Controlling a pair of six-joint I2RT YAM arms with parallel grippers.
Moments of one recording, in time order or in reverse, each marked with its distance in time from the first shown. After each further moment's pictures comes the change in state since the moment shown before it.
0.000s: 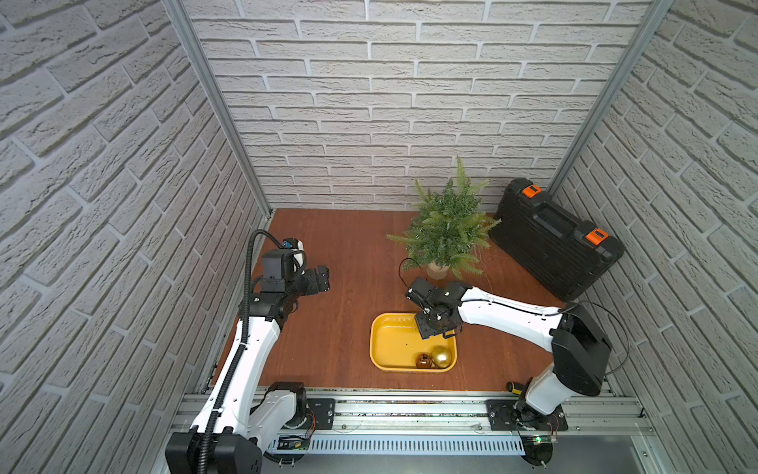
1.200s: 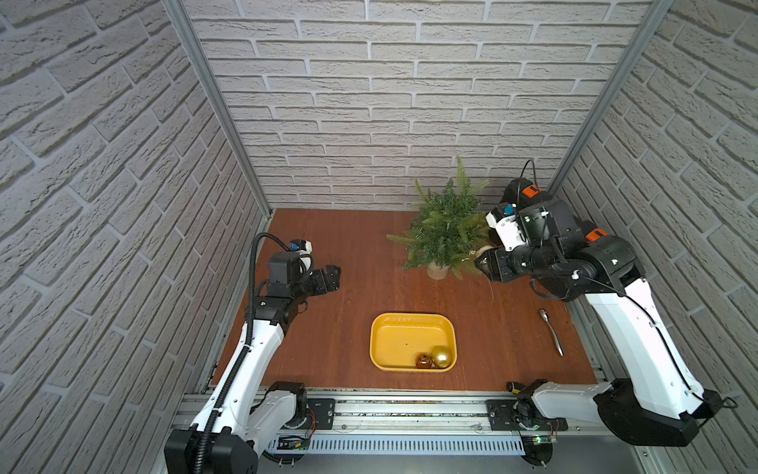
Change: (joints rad) left arm -0.064 -0.014 -0.065 0.124 0.106 -0.094; right arm -0.426 -0.296 0.729 -0.476 -0.158 -0.413
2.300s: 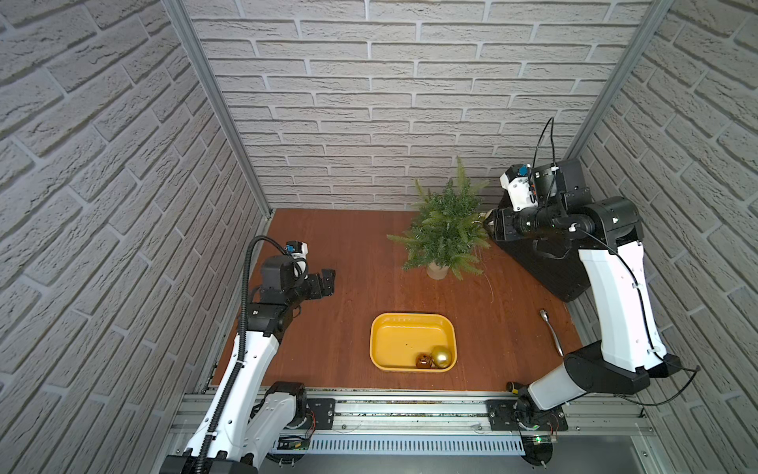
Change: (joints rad) left arm 0.028 -0.084 0.014 -0.079 -0.041 0.088; right arm -0.148 0.275 0.407 -0.084 0.006 -0.009
